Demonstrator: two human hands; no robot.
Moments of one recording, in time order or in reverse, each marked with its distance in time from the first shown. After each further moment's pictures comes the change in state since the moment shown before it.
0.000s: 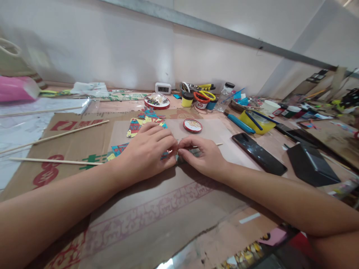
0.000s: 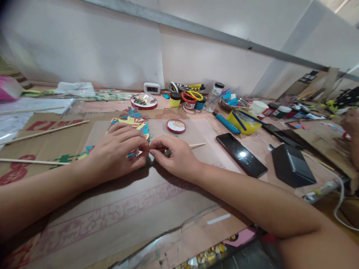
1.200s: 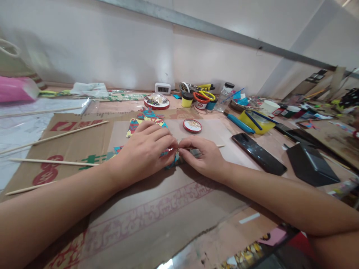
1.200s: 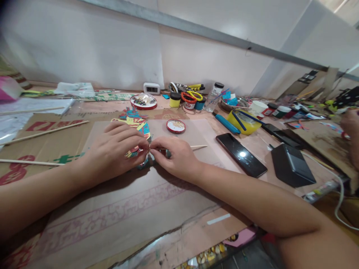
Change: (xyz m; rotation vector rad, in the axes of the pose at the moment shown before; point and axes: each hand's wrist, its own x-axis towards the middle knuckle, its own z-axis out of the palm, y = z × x) left_hand -0.001 -0.003 -0.003 0.062 0.024 0.028; right_hand -0.002 0.004 0.001 -0.094 0.018 -0.074
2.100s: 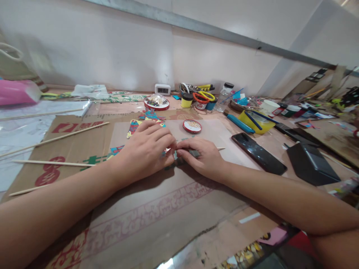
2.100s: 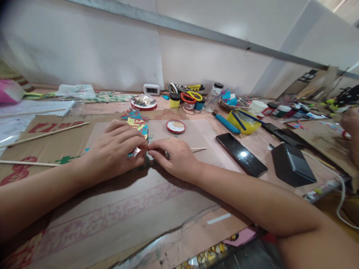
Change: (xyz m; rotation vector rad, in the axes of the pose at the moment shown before) left_hand 0.004 0.000 -0.003 0.067 -0.011 0.051; right_hand 0.001 0.001 0.000 -0.036 -0.052 -0.030
